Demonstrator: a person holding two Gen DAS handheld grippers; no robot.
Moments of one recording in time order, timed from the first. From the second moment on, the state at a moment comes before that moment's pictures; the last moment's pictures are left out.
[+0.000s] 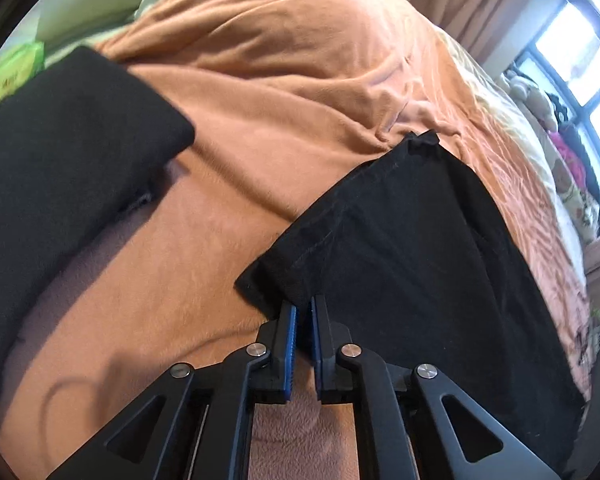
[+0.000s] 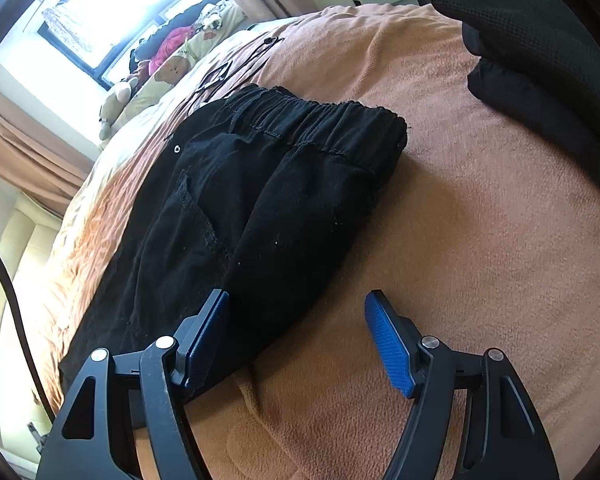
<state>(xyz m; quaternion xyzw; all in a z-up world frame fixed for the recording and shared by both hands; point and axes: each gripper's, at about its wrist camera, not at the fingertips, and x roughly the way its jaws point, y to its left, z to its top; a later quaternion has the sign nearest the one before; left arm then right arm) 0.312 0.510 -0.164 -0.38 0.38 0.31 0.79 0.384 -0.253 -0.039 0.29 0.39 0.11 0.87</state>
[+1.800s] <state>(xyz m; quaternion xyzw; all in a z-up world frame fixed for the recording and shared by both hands) 0.319 0.499 -0.134 -0.40 0.28 0.27 0.83 0.396 -0.216 -0.035 0.37 0.30 0.17 0.86</state>
